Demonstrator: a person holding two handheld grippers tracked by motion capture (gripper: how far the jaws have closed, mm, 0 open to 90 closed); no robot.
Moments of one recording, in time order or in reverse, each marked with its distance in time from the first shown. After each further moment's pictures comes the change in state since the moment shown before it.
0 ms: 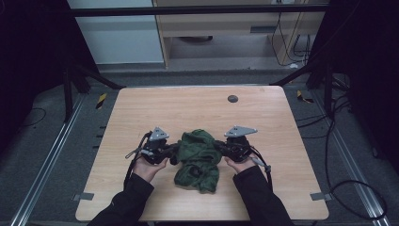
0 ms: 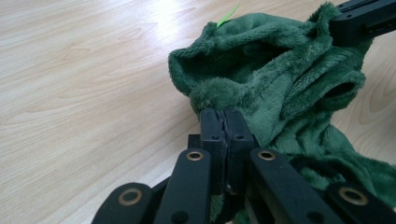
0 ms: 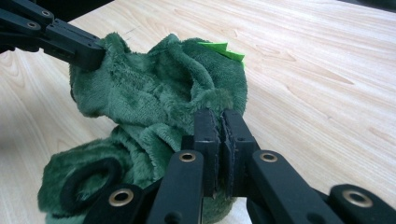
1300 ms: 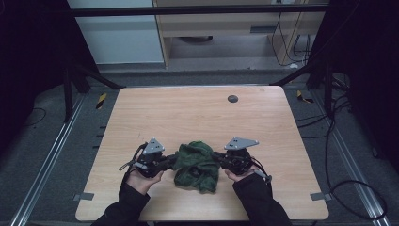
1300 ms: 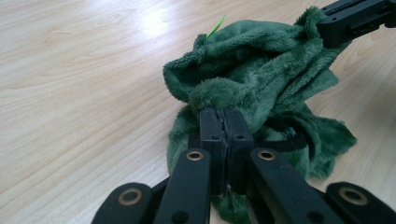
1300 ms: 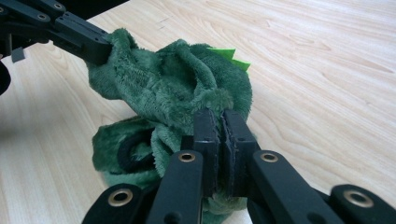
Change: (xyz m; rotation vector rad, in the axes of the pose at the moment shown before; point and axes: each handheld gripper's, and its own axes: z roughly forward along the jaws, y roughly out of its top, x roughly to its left) left arm -0.020 -0.022 -0.028 0.010 -0.042 0.021; right arm 0.025 -0.019 -0.018 -0.003 0.069 -0.027
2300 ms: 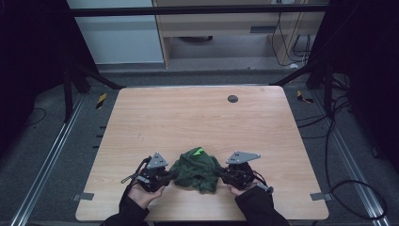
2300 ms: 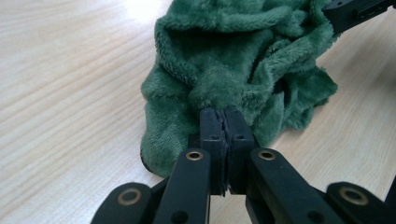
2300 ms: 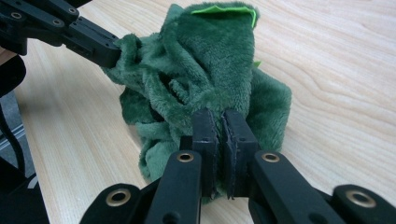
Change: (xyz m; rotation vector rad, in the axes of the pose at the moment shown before) left arm -0.020 -0.031 0.005 0.084 -0.039 0.003; right arm 0.016 -0.034 -0.006 0.051 0.053 0.042
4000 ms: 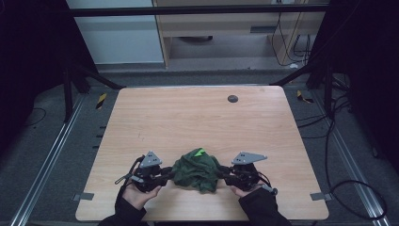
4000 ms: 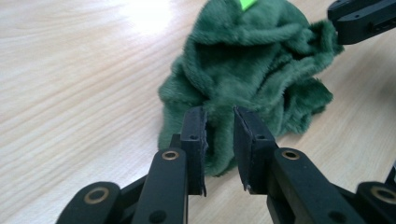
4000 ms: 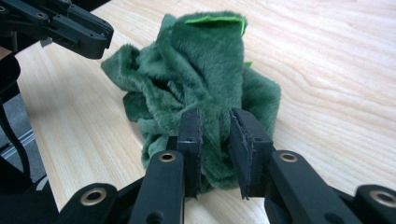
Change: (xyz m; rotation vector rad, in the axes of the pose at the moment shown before) left arm 0.005 0.003 -0.019 -0.042 0.028 -0.042; right arm -0.003 -0.002 -0.014 -0.023 0.000 0.034
